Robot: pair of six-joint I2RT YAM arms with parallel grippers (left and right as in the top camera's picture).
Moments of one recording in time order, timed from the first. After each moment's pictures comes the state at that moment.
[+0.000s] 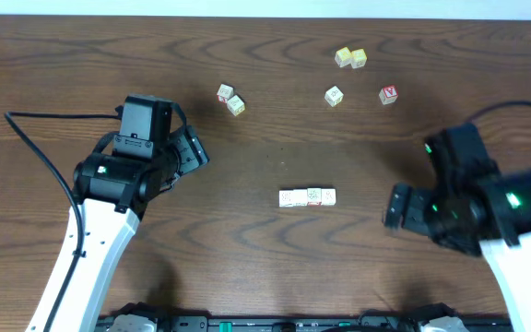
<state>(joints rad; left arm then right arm) -0.22 1.24 1.15 -0.93 -0.01 -0.65 0.24 1.13 1.33 -1.61 0.03 0.60</state>
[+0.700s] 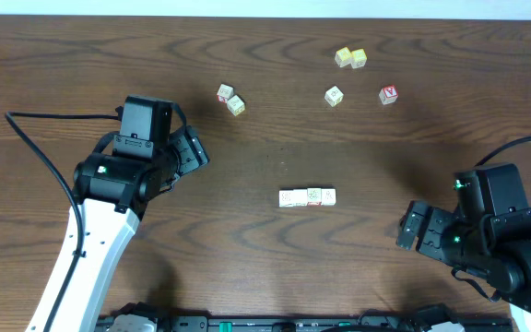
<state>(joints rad) -0.22 1.24 1.15 -0.93 -0.01 -0.65 0.24 0.97 1.33 -1.61 0.03 0.62</state>
